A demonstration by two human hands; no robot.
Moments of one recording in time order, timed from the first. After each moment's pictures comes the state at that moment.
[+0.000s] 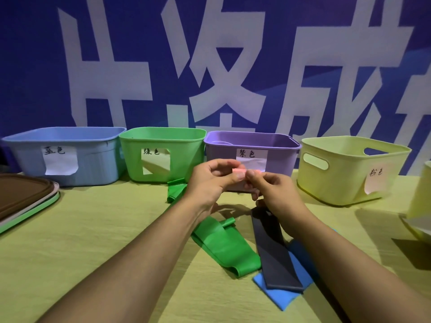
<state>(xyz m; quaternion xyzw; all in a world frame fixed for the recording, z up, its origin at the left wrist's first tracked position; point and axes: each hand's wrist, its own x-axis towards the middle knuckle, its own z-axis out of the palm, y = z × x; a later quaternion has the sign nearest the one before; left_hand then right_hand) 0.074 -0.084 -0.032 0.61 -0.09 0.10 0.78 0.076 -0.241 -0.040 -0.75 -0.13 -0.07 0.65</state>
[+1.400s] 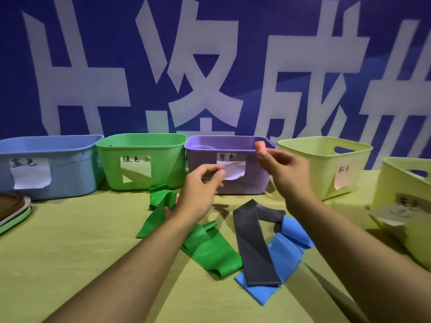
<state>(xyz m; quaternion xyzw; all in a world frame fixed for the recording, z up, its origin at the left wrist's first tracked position) 0.085 -0.095 -0.046 0.72 -0.11 0.20 0.65 0.085 -0.282 -0.006 -0.71 -0.07 -0.25 0.66</state>
